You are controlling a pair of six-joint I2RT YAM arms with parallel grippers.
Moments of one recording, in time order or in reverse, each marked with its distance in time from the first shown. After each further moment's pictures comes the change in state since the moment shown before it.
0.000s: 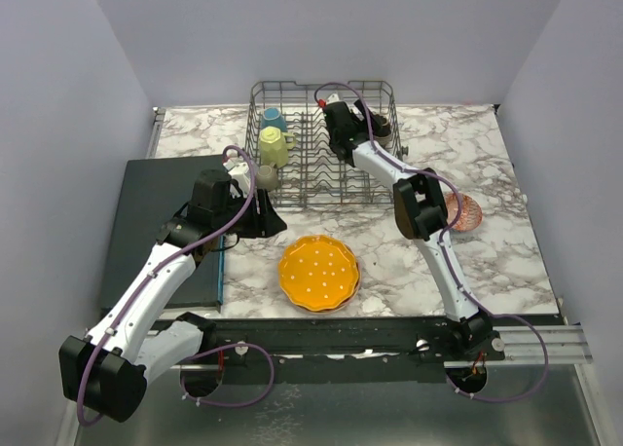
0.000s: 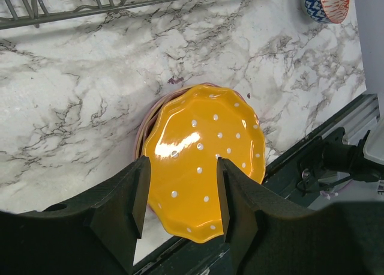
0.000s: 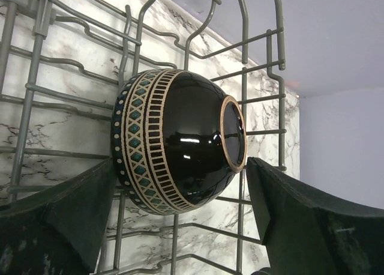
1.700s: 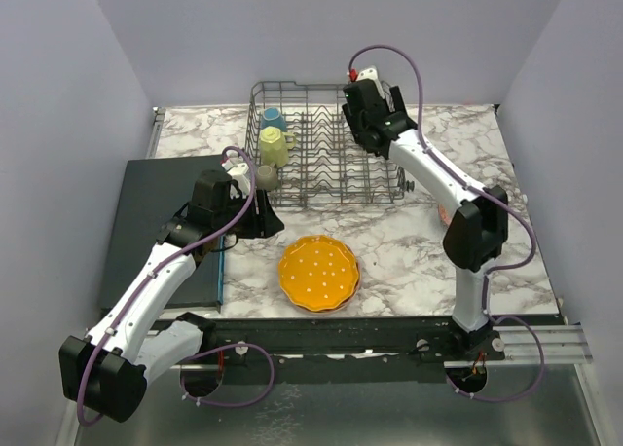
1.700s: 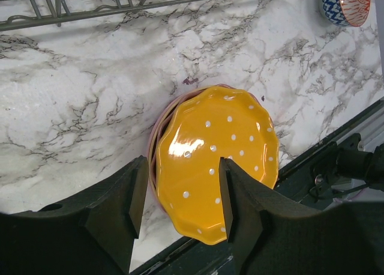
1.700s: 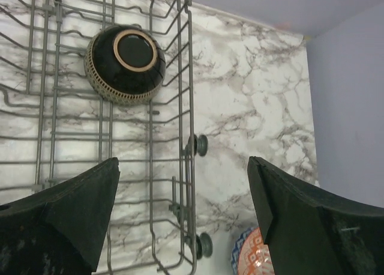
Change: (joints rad) left arm 0.000 0.000 0.000 -0.018 -0.051 0.017; right arm 0.052 -0.558 -0.278 -0.381 -0.074 0.436
